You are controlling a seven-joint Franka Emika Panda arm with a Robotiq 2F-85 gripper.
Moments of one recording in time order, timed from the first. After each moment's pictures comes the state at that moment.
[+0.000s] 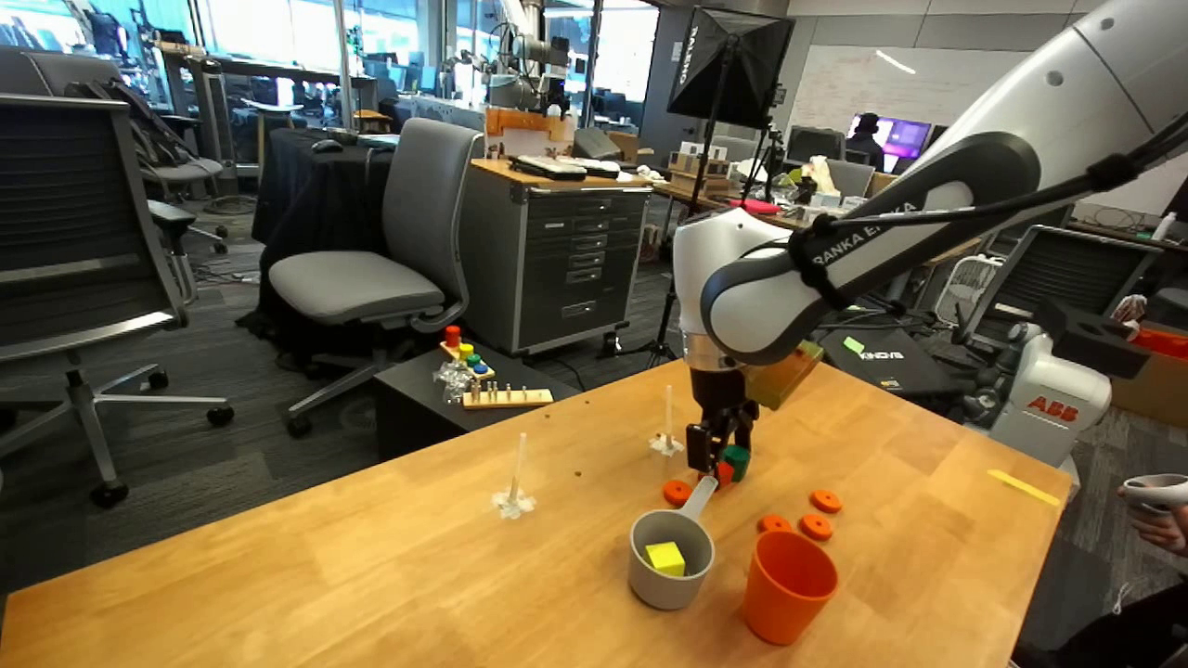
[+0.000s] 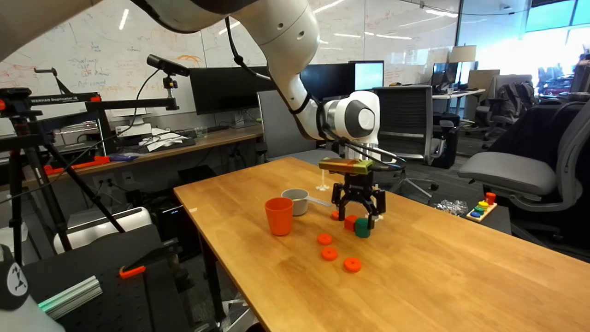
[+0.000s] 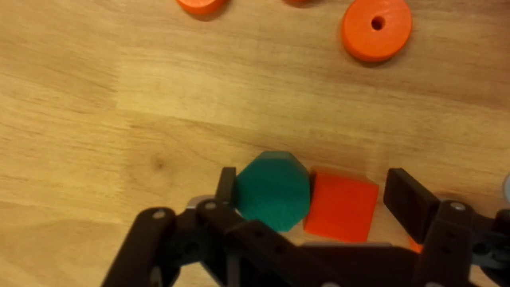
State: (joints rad) arm 0.12 1.00 -0.01 -1.41 -0.19 2.13 0.05
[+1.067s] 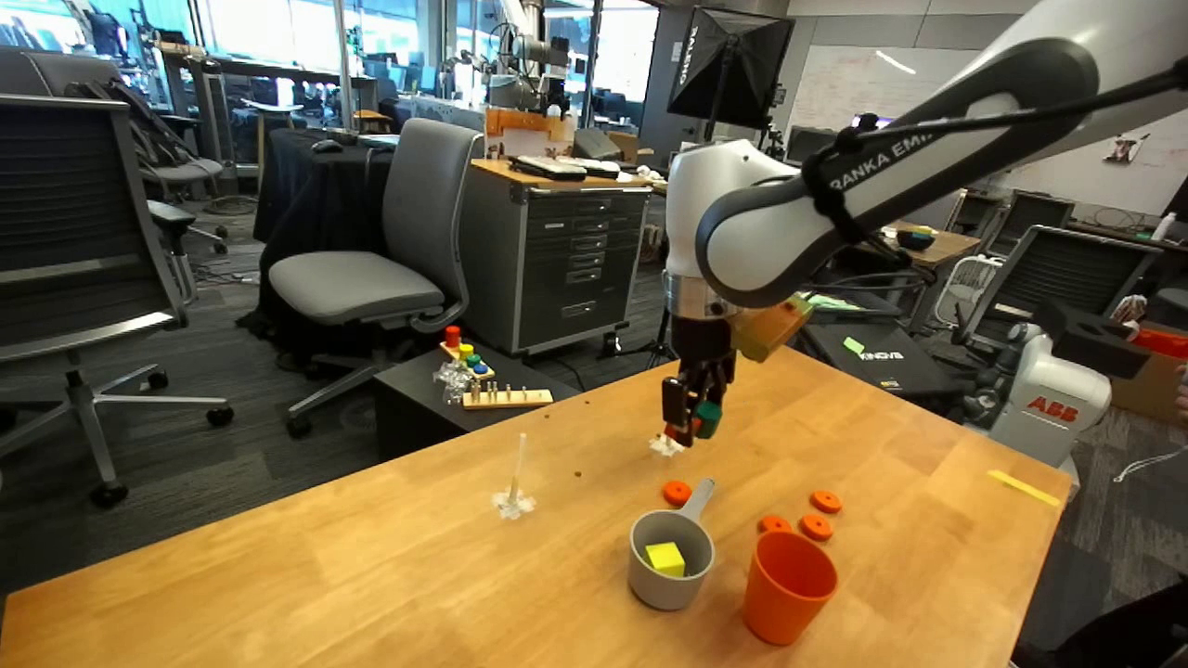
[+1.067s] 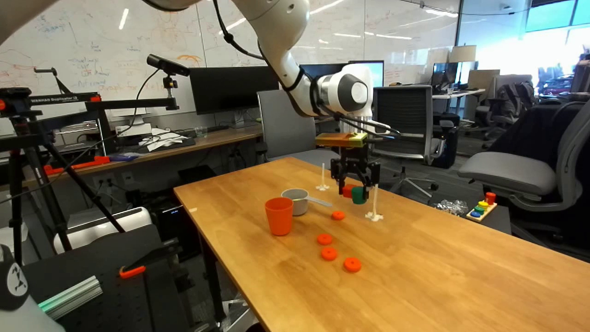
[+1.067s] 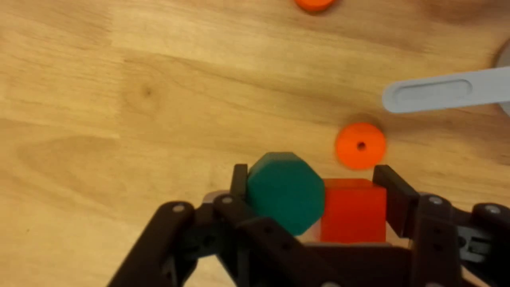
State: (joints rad) arm 0.15 0.89 0.01 -1.43 -0.17 2.16 0.05
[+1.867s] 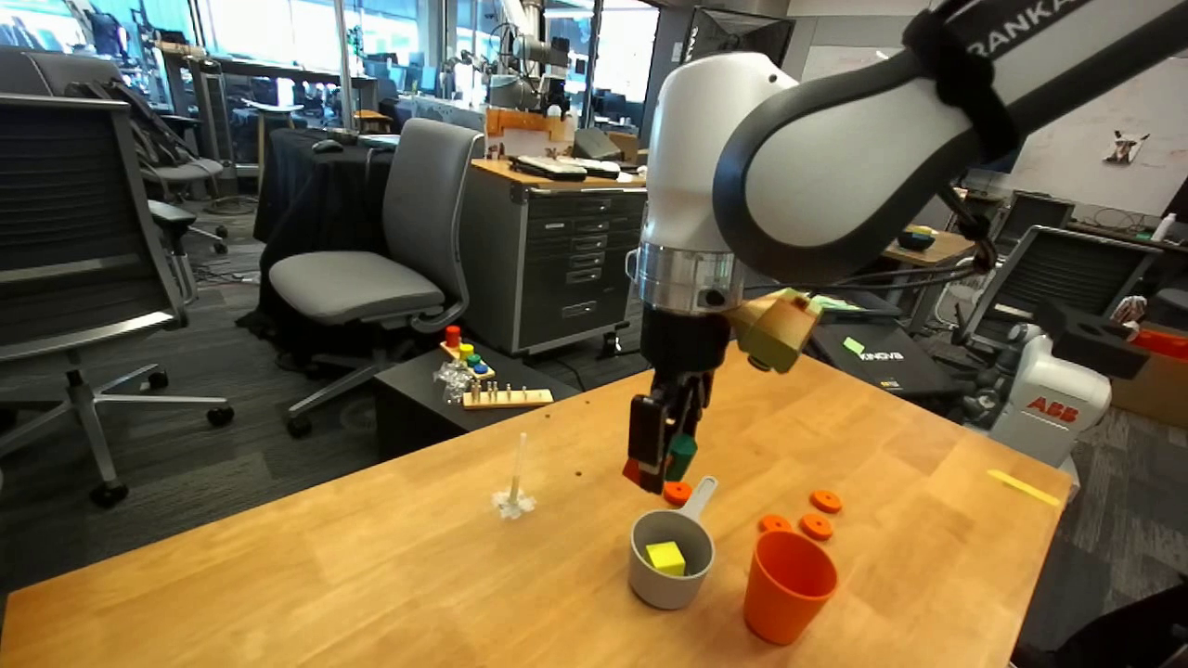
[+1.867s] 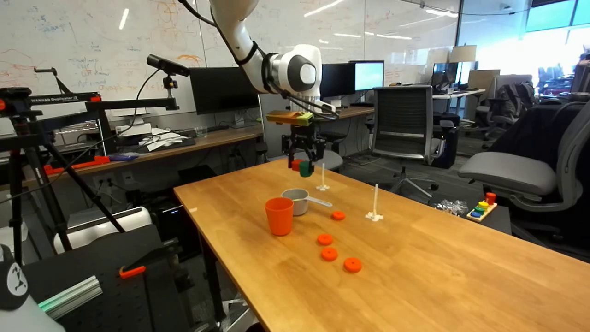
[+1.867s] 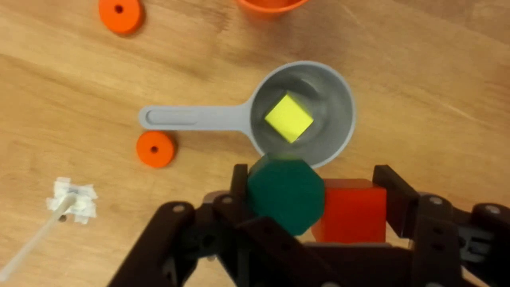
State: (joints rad) arm 0.23 0.67 0.15 -1.69 -0.10 2.24 0.05
